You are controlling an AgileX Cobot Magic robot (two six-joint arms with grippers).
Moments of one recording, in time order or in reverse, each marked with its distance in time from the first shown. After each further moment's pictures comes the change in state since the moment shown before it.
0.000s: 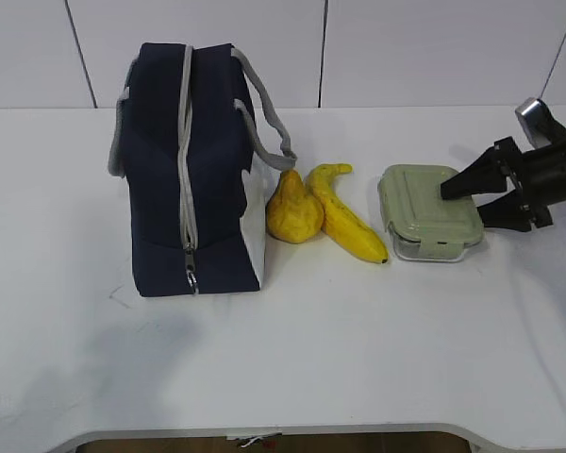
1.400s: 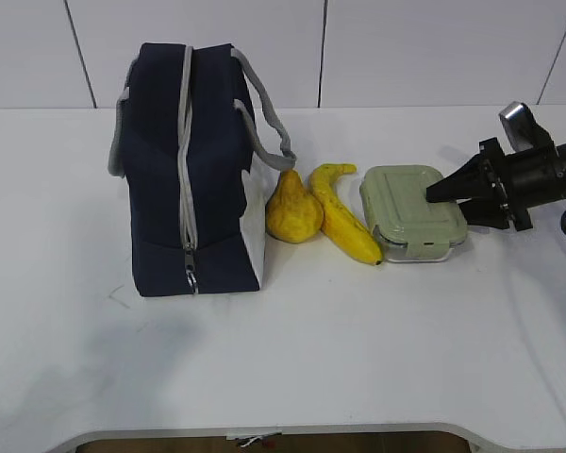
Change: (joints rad) left arm 0.000 0.000 0.000 0.000 0.000 0.000; right arm 0.036 0.030 -0.006 0.042 0.011 0.002
